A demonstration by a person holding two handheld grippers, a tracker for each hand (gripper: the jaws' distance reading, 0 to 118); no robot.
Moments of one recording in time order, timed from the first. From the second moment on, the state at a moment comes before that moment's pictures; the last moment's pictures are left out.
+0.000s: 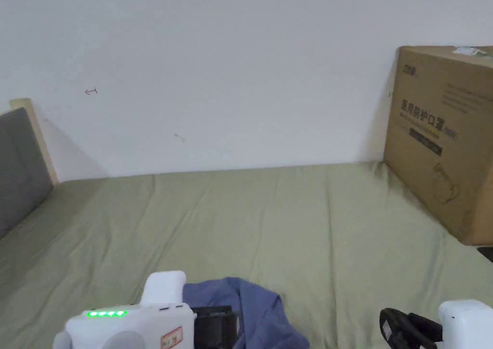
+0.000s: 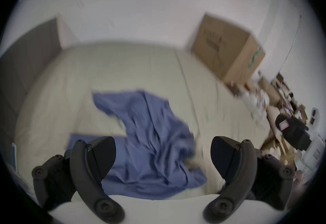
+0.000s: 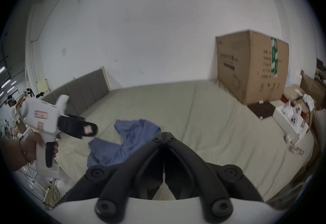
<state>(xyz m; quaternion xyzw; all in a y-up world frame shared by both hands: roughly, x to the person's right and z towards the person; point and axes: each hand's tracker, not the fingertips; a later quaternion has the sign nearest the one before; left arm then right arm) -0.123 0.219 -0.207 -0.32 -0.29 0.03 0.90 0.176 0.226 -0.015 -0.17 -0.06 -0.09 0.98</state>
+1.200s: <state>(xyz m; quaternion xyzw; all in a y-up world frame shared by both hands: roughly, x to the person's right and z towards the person) -0.250 0.062 -0.357 -0.52 -0.10 0.02 0.85 0.125 0.209 -0.048 -0.15 -0.06 -0.08 0.98</state>
